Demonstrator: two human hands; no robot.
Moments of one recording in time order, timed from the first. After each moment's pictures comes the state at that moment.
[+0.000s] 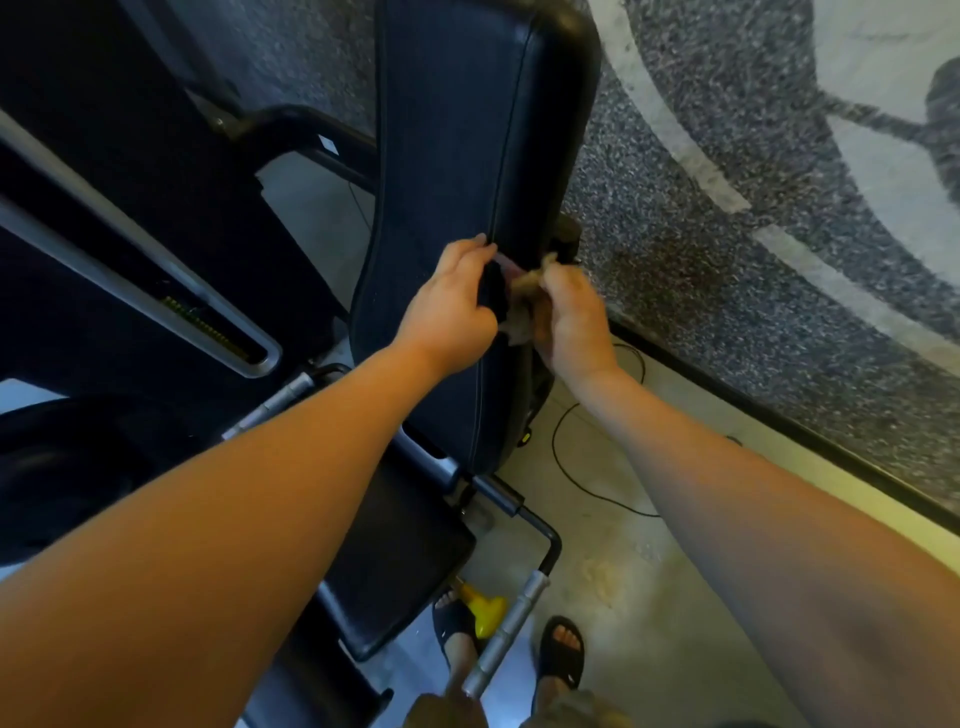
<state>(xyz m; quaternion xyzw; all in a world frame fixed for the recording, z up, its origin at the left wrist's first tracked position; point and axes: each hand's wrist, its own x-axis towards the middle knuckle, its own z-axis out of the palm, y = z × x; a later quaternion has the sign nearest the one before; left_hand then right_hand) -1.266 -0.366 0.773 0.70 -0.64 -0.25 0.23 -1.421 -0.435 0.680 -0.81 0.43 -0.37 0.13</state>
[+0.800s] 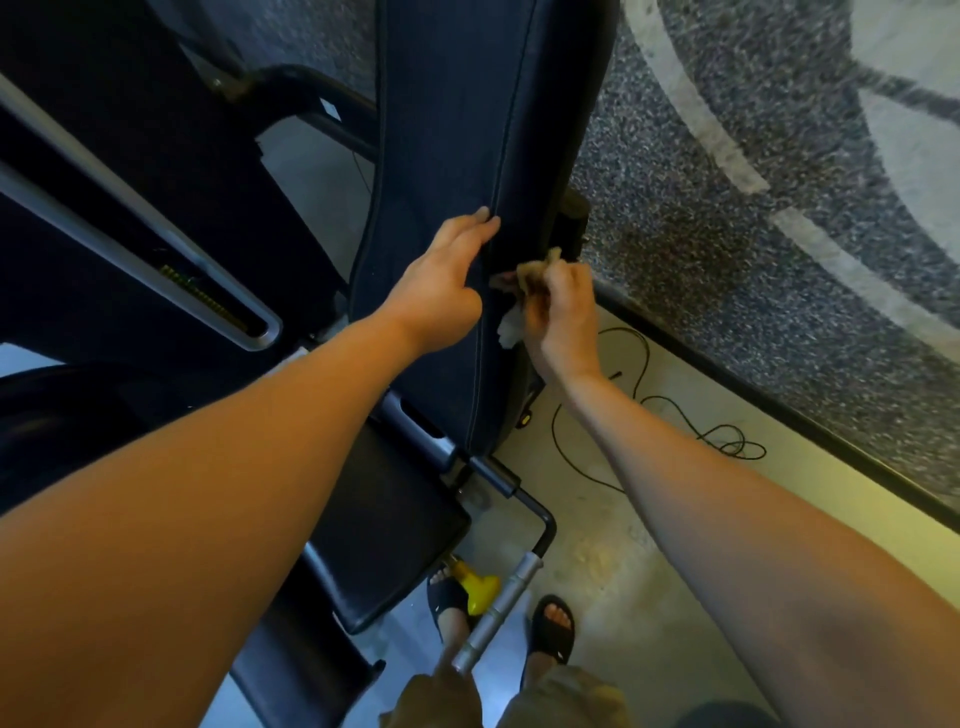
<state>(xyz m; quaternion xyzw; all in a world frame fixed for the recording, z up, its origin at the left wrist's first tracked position) -1.250 -0.368 0.764 0.67 -0.64 -0.29 0.22 -1.408 -0.409 0.669 -0.72 0.50 -0.42 0.23</state>
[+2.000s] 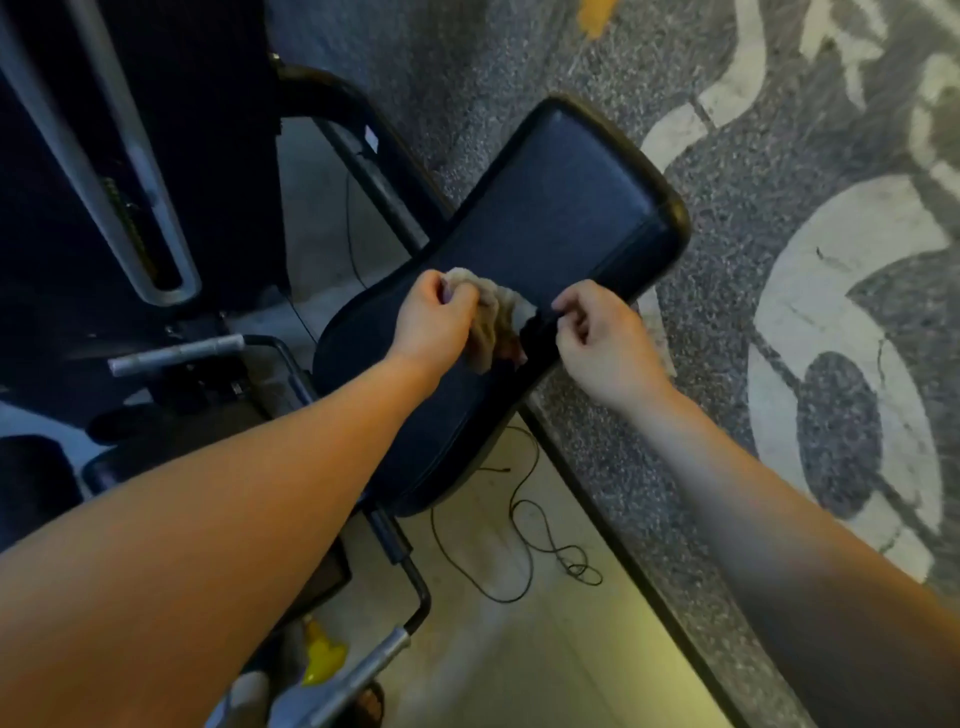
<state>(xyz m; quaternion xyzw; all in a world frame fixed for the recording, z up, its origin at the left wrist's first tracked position) -1.206 -0.373 0.766 0.62 -0.23 -0.42 0.63 -1.388 -0.446 0.841 -0.89 0.40 -0.15 0.16</state>
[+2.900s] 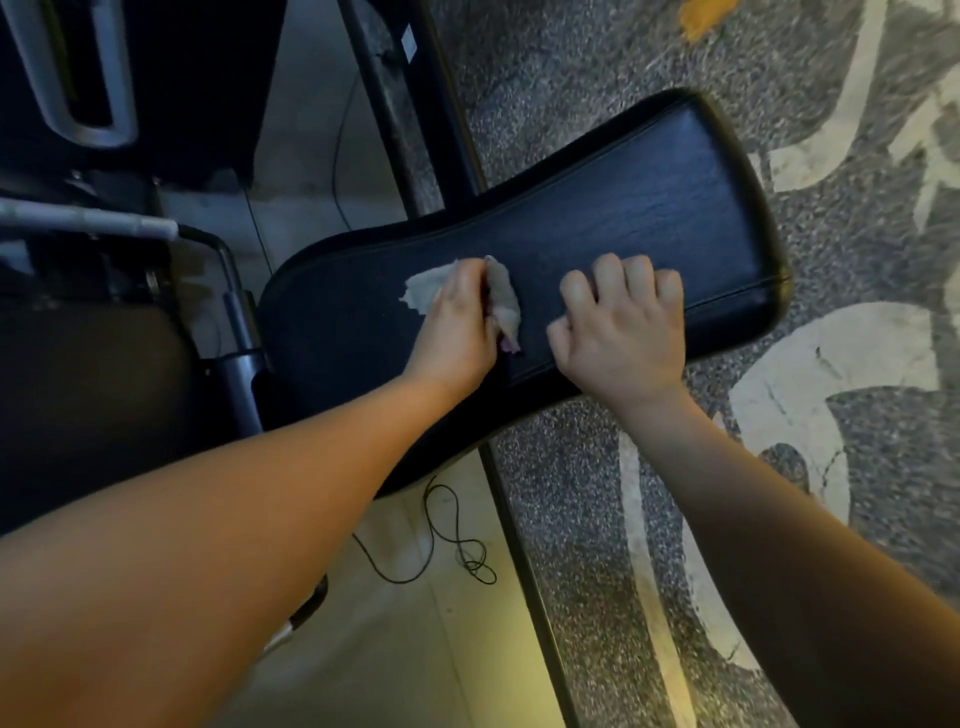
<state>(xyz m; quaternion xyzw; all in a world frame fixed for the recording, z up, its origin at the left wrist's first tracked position) -1.220 -0.426 0.684 0.66 -0.38 -0.19 0.62 -1.332 -0.509 0.813 -0.89 0.17 -0.02 -0.41</state>
